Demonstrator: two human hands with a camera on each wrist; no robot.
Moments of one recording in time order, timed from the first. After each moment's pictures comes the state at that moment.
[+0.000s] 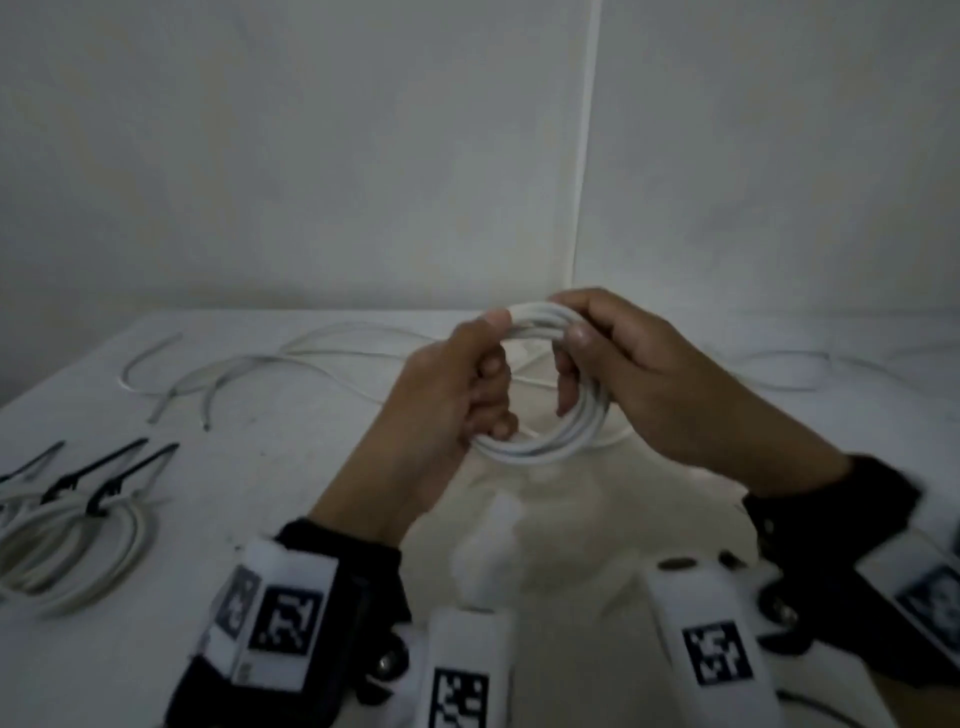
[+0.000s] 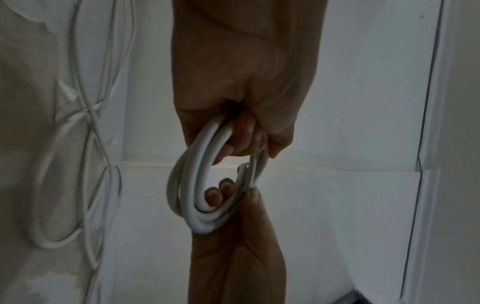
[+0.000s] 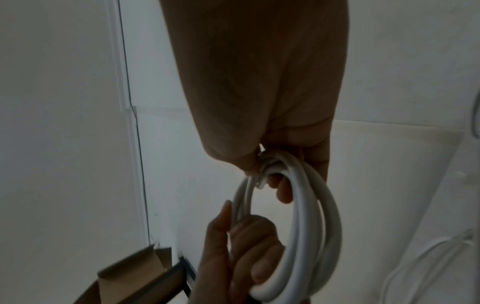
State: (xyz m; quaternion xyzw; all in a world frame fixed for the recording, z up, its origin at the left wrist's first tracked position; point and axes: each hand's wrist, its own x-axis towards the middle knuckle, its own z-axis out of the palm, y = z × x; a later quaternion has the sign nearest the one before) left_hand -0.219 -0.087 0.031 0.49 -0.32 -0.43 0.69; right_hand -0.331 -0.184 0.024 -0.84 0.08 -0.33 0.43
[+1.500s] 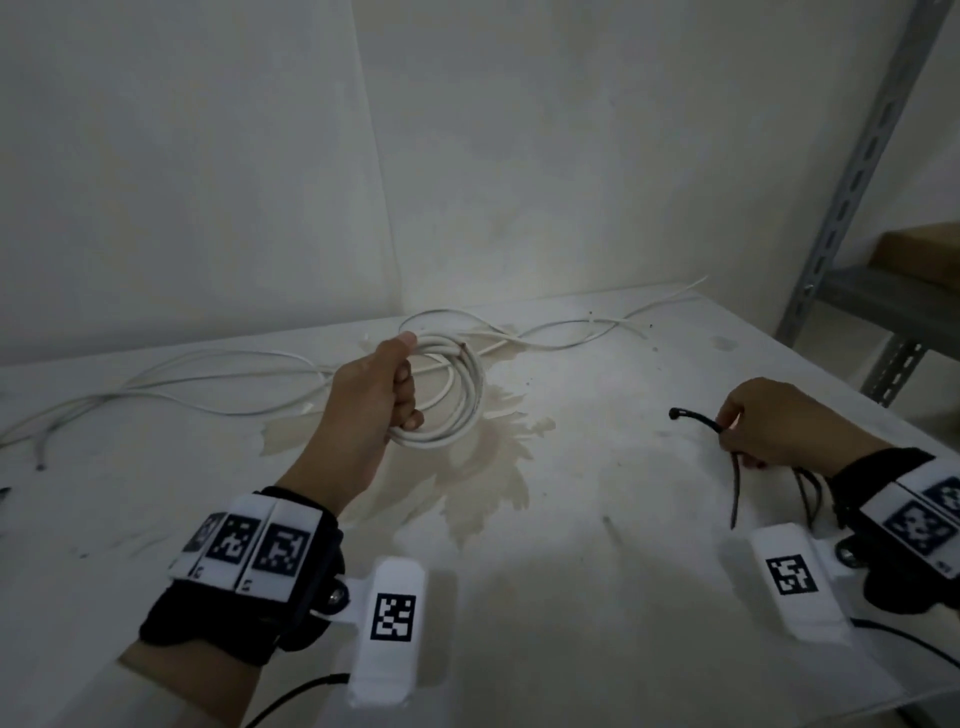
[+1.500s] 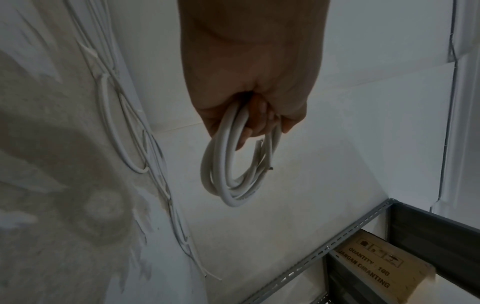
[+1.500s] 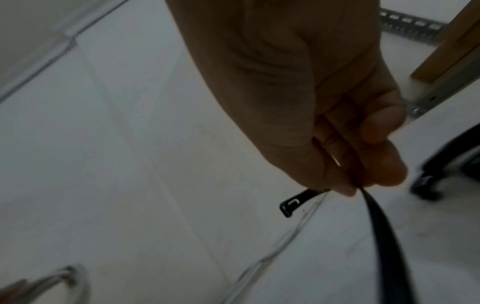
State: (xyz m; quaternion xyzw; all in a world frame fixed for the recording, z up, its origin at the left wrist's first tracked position) left_hand -0.324 -0.097 0.016 0.55 -0.36 -0.38 0.65; right_hand -0.617 -0.217 -0.010 -0.74 0.65 -0.05 0.19
